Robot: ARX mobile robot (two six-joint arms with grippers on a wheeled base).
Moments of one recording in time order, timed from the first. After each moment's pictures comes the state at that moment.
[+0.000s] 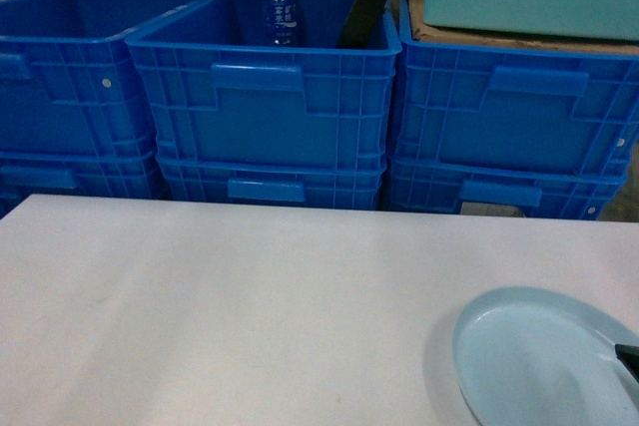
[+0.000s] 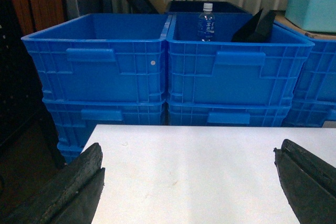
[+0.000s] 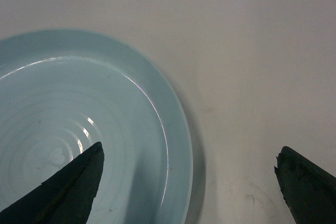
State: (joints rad) left arm 0.00 0.01 0.01 0.00 0.00 0.00; right arm -0.16 1.96 0.47 0.80 -0.23 -0.16
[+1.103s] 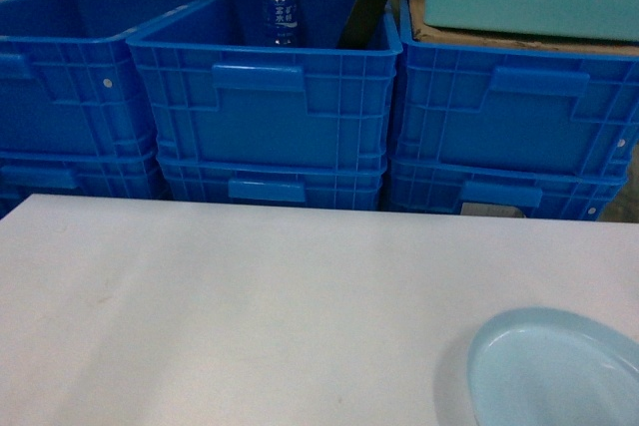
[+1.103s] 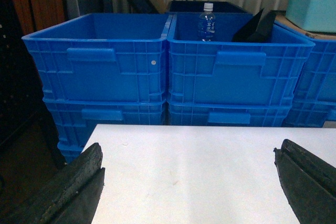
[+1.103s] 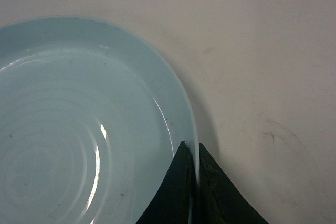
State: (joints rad) left arm 0.00 0.01 0.01 0.00 0.00 0.00; right arm -0.18 2.09 0.36 1.00 -0.24 -0.03
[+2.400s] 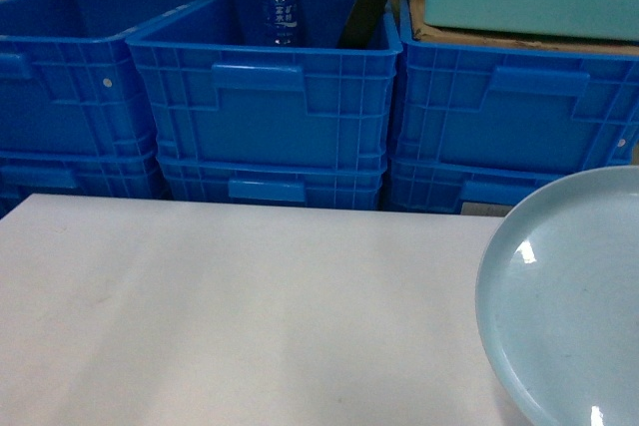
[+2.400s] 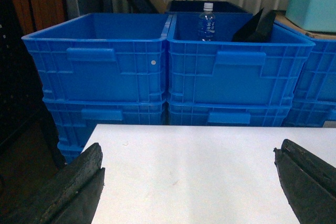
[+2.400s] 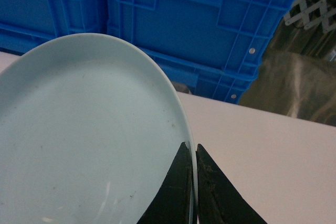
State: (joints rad) left arm 0.00 0.01 0.01 0.00 0.00 0.00; right arm -0.07 1.39 0.12 1.06 -0.18 -0.17
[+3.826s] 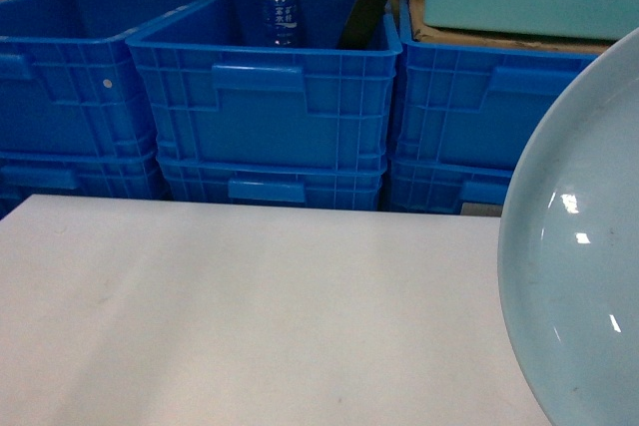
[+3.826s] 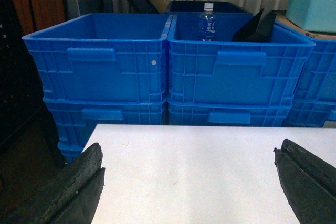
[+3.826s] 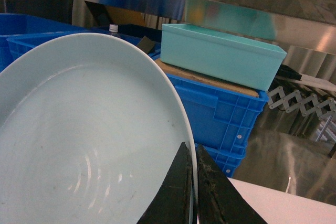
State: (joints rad) left arm 0.00 0.01 0.01 0.00 0.00 0.00; right arm 0.15 0.25 0.01 0.35 -0.01 -0.16
